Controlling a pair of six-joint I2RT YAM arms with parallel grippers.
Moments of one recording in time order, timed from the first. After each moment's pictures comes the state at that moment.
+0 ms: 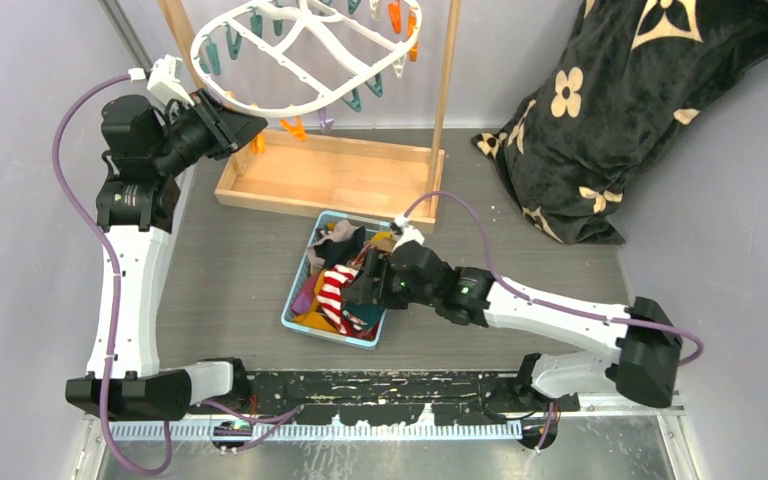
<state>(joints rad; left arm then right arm) 0.01 1.23 1.59 -0.48 0.54 -0.57 1.07 1.29 0.91 -0.24 0.04 1.00</state>
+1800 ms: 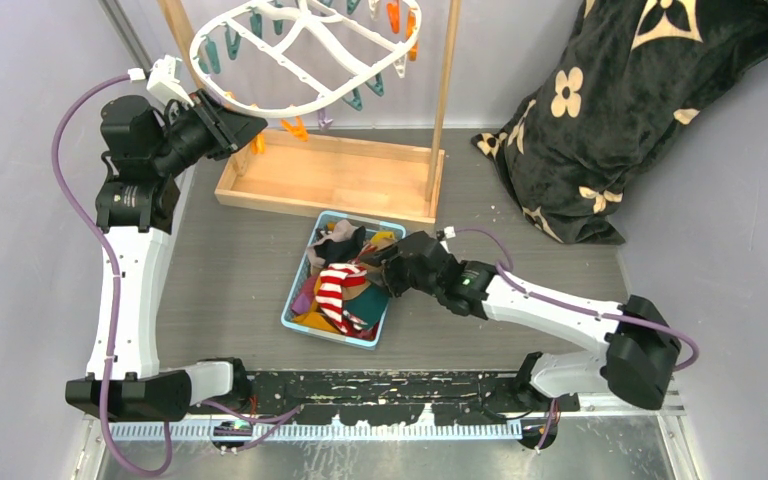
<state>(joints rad) 0.01 1.22 1.59 -0.48 0.54 -0.57 0.97 1.25 0.84 -0.18 0.17 1.86</state>
